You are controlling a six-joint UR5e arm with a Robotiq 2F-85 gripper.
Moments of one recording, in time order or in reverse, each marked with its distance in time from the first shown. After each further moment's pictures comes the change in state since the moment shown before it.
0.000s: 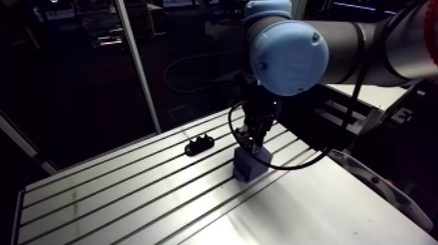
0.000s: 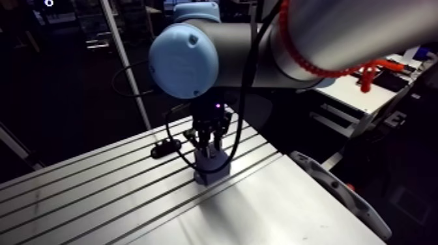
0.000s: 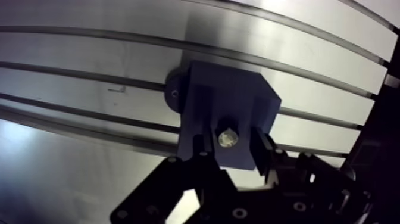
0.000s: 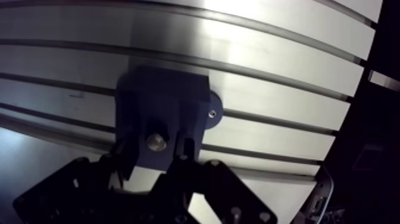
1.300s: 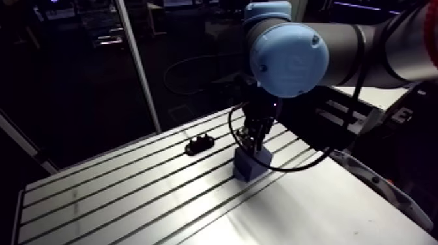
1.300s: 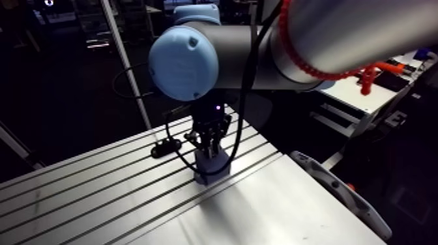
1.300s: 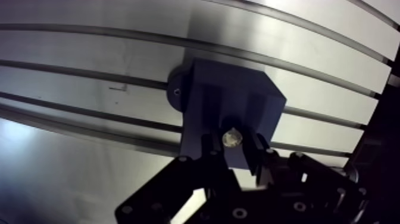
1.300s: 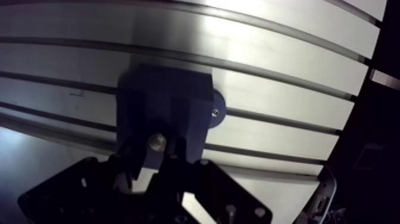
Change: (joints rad) arm 0.001 0.002 0.006 0.000 -0.002 0.002
